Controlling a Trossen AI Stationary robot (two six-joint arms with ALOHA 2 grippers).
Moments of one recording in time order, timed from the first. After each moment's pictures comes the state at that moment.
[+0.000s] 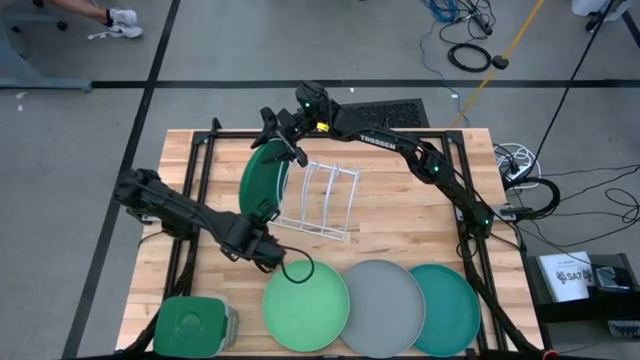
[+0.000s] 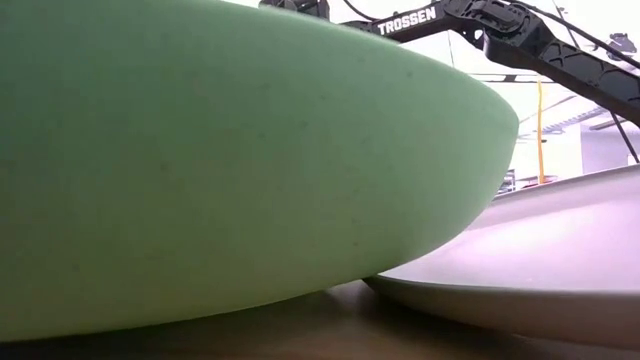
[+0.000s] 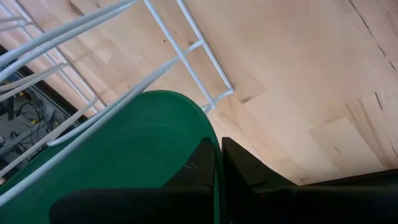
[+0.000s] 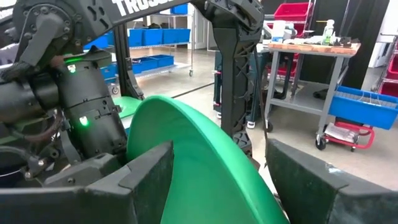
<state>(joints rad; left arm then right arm) -0.38 1.59 1.33 -1.43 -0.45 0.35 -0.42 2.41 2.34 0.08 -1.08 -0.05</state>
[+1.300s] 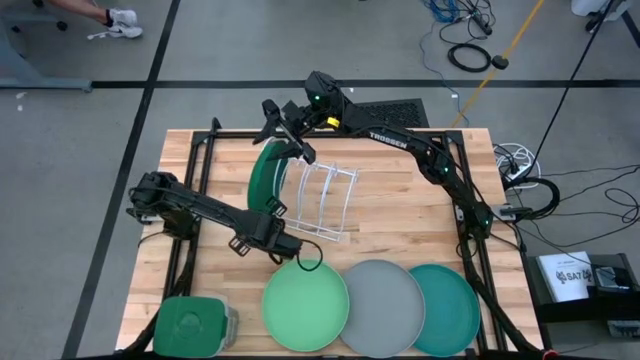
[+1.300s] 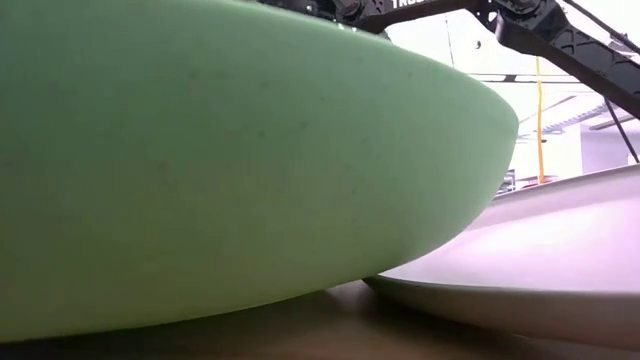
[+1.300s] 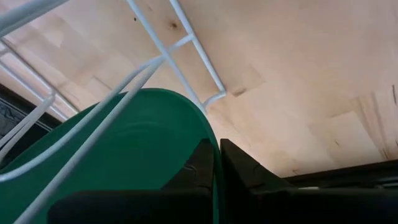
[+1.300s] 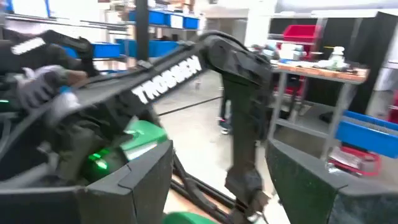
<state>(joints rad) -0.27 1.73 1.32 -1.44 -0.41 0.38 -0.40 2.31 2.34 0.09 -1.10 -0.01</state>
